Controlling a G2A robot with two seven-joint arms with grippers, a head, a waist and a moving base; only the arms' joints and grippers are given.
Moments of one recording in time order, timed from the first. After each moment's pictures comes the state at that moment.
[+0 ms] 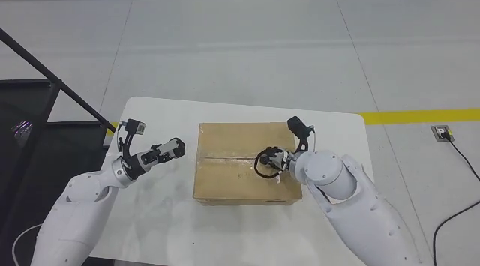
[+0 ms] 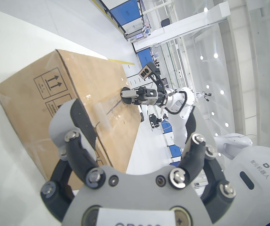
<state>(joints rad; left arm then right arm) 0.80 -1.02 -1.26 -1.04 -0.50 -0.68 -1.04 -0.78 -1.28 1.06 -1.56 -0.21 0.72 0.67</state>
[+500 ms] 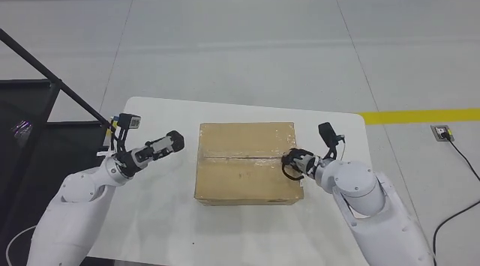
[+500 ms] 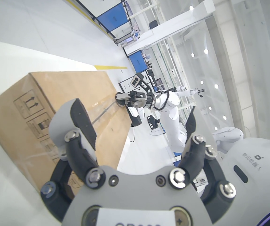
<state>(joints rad) 0.84 -1.01 -1.31 -1.17 -0.55 -0.71 -1.05 -0.94 -1.24 1.23 -1.69 -0.17 0.73 0.63</state>
